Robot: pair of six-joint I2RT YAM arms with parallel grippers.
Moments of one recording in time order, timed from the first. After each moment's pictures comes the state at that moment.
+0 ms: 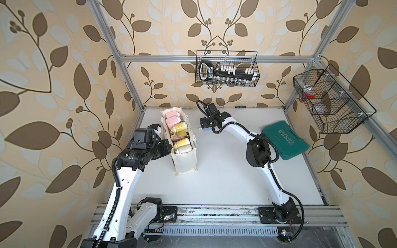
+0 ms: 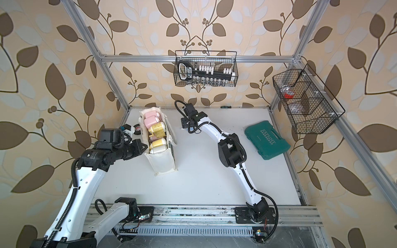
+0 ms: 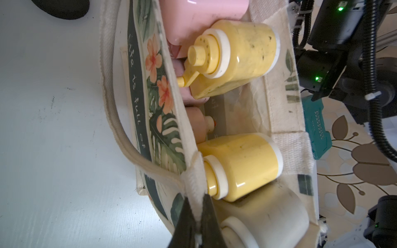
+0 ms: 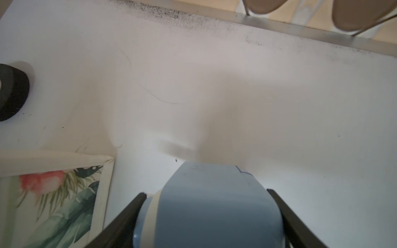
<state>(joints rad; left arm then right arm) -0.04 0.92 1.09 -0.99 0.33 -0.45 0.59 2.51 2.33 -0.69 0.14 0.30</state>
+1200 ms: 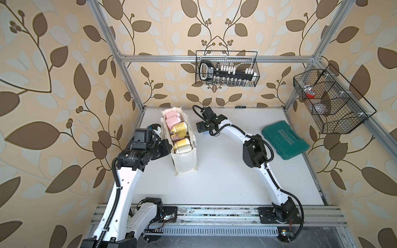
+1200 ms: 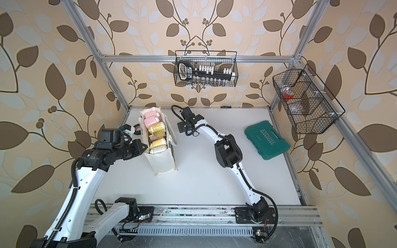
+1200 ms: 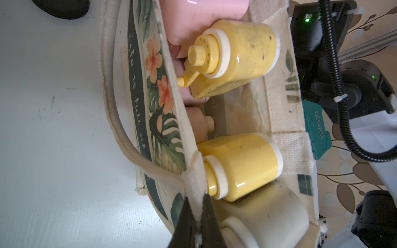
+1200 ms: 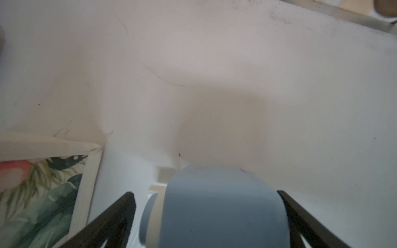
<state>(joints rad) -0.04 0.92 1.09 -0.99 0.34 -0.45 0.62 2.57 2.36 -0.70 0.15 0.26</state>
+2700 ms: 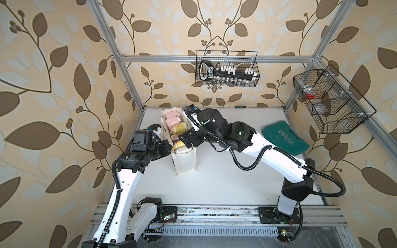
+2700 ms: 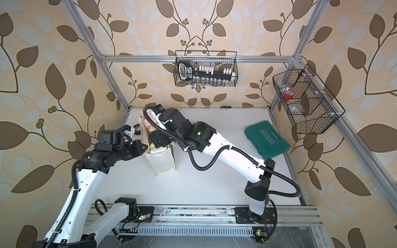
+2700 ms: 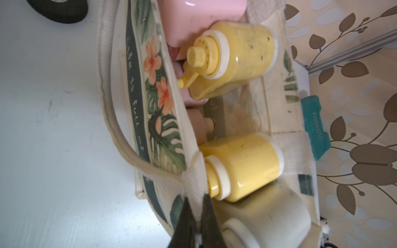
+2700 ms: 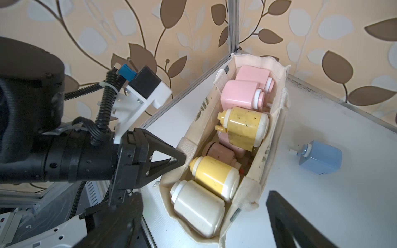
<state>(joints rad) -0.04 0.90 1.05 -0.95 0.34 -0.45 1.05 1.82 2.11 -0.85 0.13 0.31</state>
